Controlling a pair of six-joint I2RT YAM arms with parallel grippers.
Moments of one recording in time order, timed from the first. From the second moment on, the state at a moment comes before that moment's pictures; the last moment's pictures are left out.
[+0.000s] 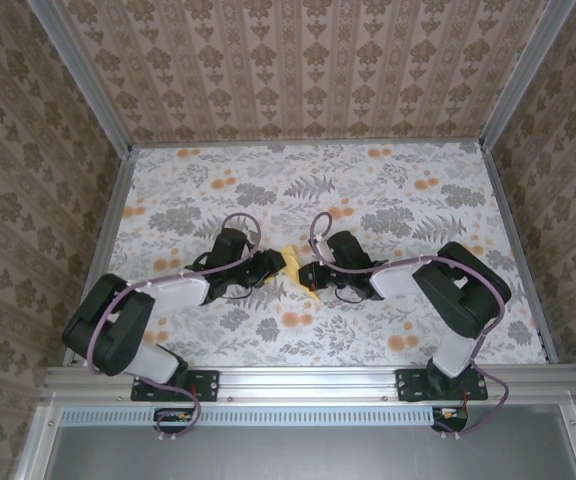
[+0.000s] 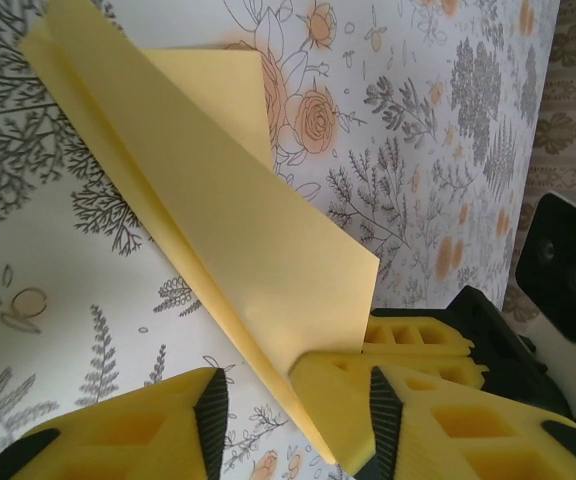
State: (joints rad) left arm -0.60 1.47 0.54 0.23 0.44 -1.07; right arm 0.64 1.75 0.68 0.38 -0.42 0.58
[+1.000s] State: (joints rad) left arm -0.62 1.71 0.54 0.51 0.51 -1.07; right arm 0.56 1.85 0.66 0.50 -0.56 0.97
